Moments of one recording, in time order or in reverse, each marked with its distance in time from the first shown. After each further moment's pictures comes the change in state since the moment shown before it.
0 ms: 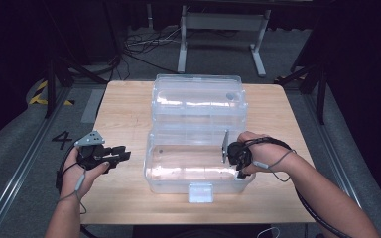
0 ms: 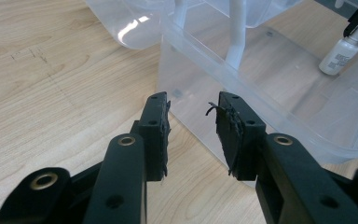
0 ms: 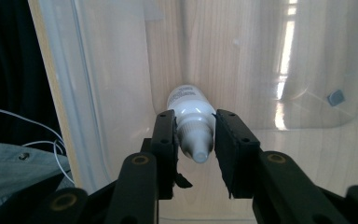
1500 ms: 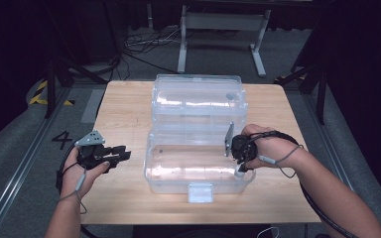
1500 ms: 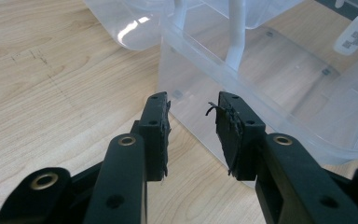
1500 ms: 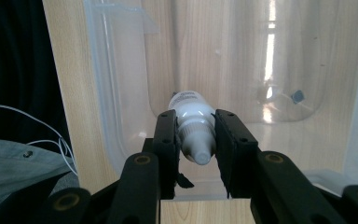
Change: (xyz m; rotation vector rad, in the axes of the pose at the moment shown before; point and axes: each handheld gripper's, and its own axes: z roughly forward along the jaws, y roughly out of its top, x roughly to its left) left arm -0.001 0.001 0.000 0.000 0.004 0.005; right arm 0.005 -0.003 -0.032 -0.041 -0.050 -0.003
